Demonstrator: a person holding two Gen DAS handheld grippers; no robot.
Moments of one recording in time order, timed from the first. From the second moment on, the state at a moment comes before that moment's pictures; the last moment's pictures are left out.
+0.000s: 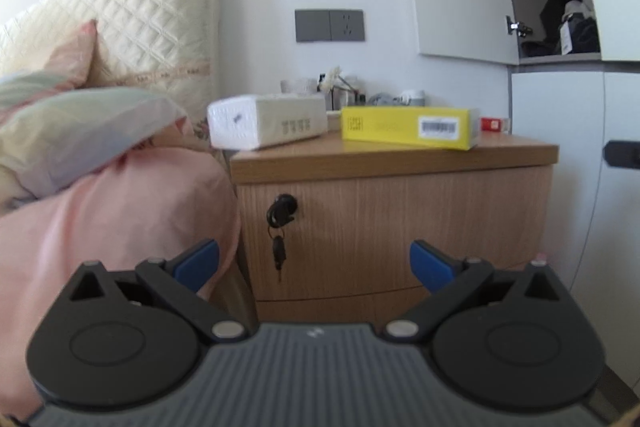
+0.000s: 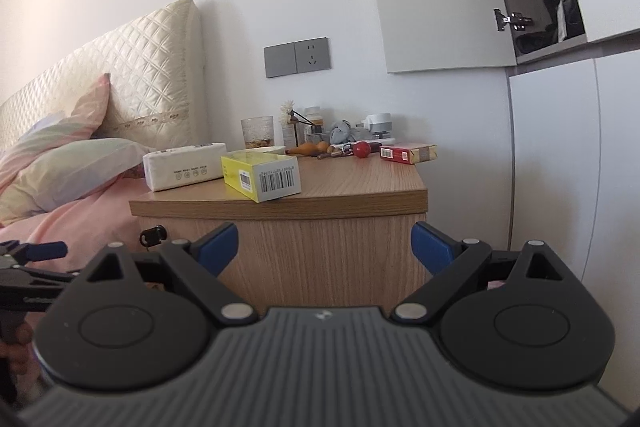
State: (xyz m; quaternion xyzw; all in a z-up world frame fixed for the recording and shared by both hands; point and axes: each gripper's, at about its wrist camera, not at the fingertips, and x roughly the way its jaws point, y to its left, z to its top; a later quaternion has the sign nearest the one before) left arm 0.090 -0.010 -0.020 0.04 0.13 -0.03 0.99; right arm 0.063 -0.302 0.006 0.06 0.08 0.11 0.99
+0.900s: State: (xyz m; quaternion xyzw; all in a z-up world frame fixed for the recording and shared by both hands) left arm 0.211 0.029 -0.069 0.04 0.13 -0.04 0.99; right arm 0.186 -0.365 -0.050 0.09 0.12 0.17 0.97
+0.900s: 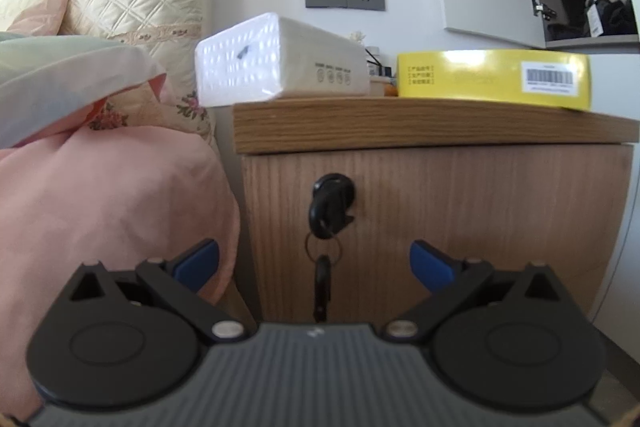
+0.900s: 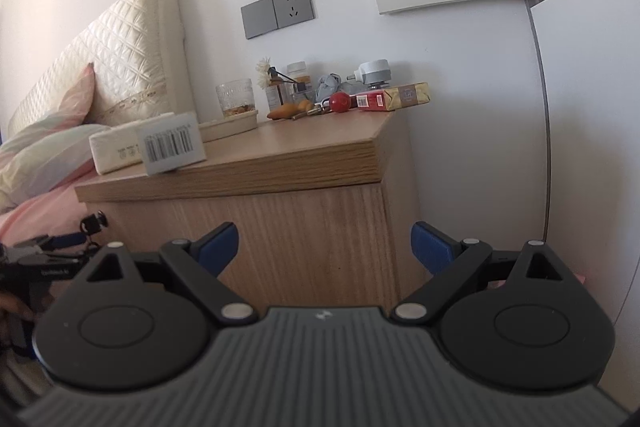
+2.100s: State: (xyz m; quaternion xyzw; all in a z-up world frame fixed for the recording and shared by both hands) left arm 0.234 0.029 -0.076 0.06 0.14 -0.11 0.98; right arm 0.226 -0.367 -0.066 0.07 0.09 0.25 0.96
